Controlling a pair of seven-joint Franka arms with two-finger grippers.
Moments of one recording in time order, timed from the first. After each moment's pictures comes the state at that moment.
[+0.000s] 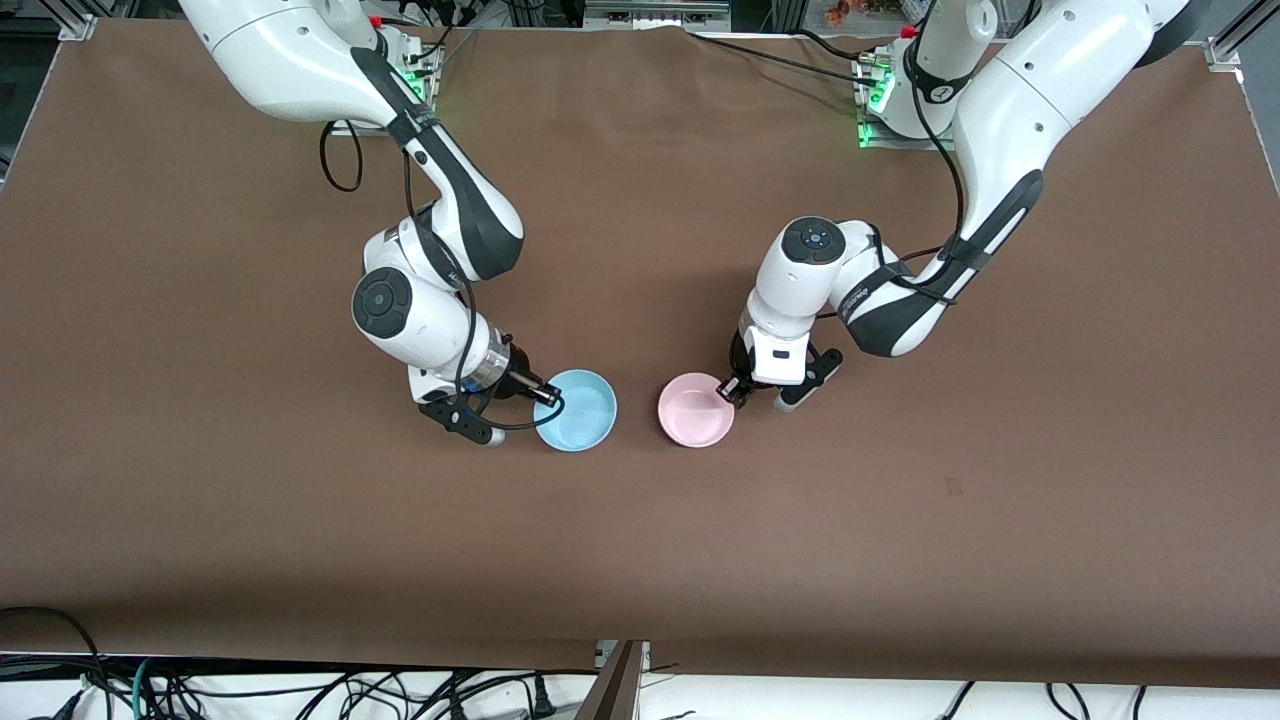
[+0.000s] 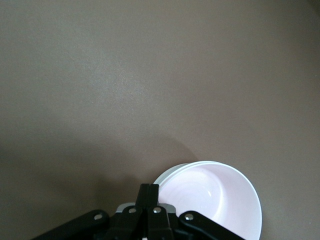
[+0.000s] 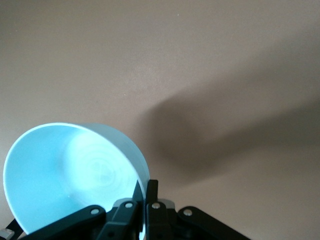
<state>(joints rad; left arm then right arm) 0.11 0.75 -0.69 -1.82 0.88 2.59 -1.88 0.29 0.64 0.23 -1.59 0.18 2.38 0.81</state>
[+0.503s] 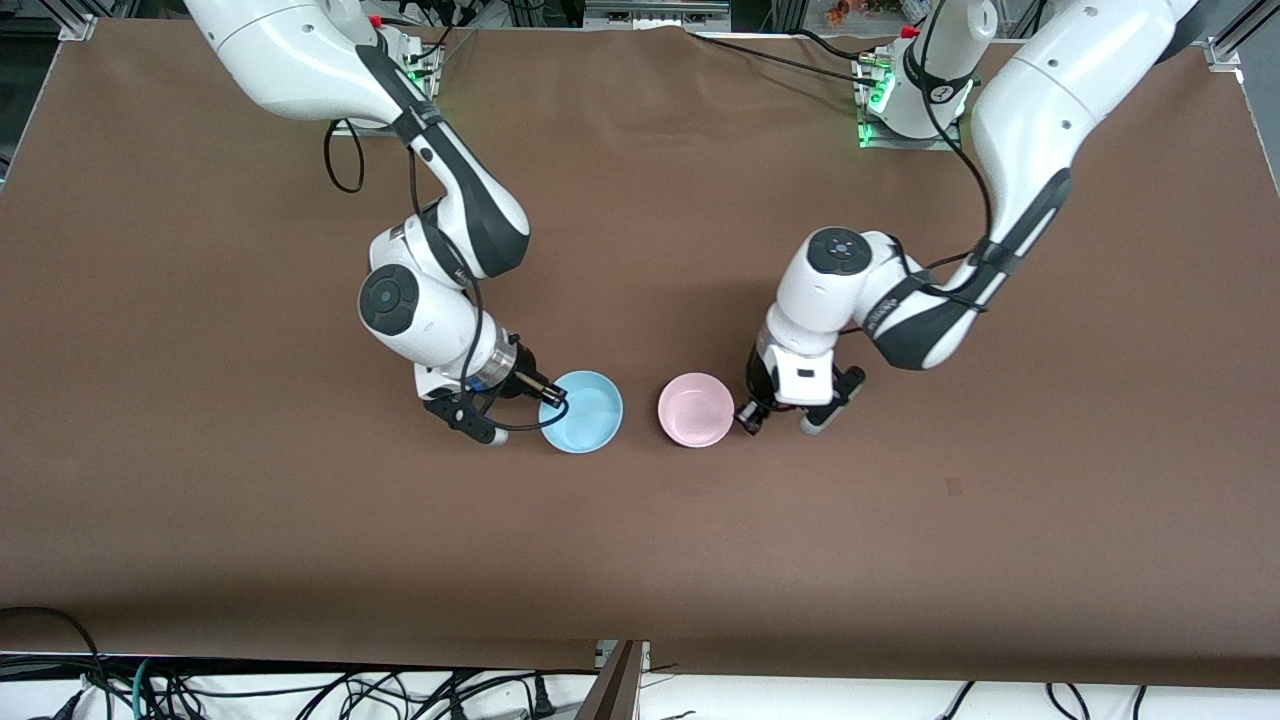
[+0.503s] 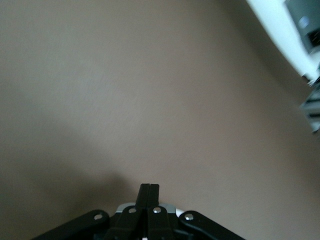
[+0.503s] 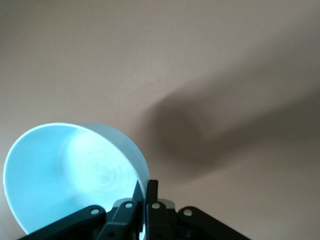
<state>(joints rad) 0.18 0.75 -0.73 -1.72 0.88 2.59 -1.85 0.33 0.65 0.24 -1.56 0.18 2.39 0.91</state>
